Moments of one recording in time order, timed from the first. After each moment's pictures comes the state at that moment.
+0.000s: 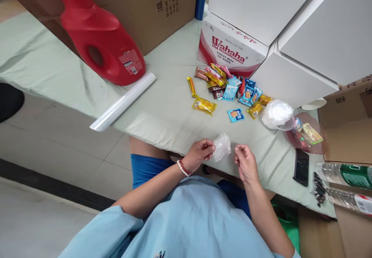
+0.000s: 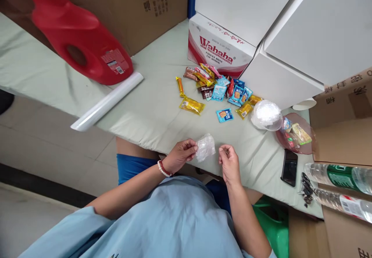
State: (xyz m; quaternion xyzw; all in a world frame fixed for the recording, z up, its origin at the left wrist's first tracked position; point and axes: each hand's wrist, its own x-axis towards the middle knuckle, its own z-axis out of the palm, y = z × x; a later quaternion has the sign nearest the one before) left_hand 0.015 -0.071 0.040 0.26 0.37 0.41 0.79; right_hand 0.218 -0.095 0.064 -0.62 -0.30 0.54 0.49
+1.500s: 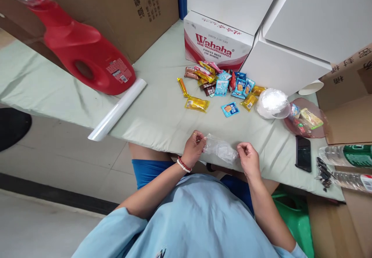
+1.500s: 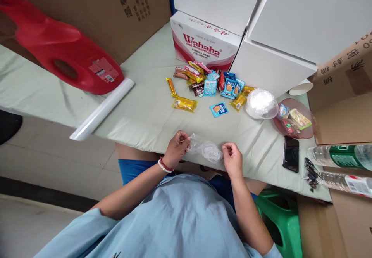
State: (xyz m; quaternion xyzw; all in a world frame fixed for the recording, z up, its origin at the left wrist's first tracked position) left_hand 0.022 -0.063 0.025 0.37 0.51 0.45 0.64; right_hand 0.252 -0.113 0.046 -0.69 -0.42 0.38 0.45
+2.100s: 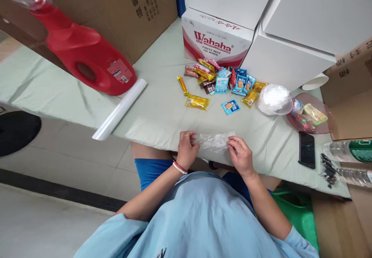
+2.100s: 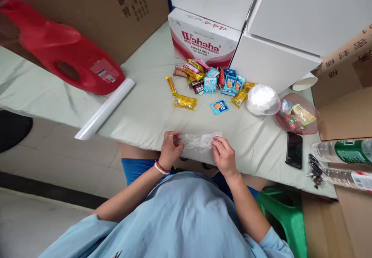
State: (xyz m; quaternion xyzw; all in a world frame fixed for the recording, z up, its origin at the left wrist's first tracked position) left_hand -0.006 -0.075 0.013 0.56 0.62 0.42 0.36; right_hand 0.234 -0.109 0.043 -0.56 -0.71 0.17 0.38
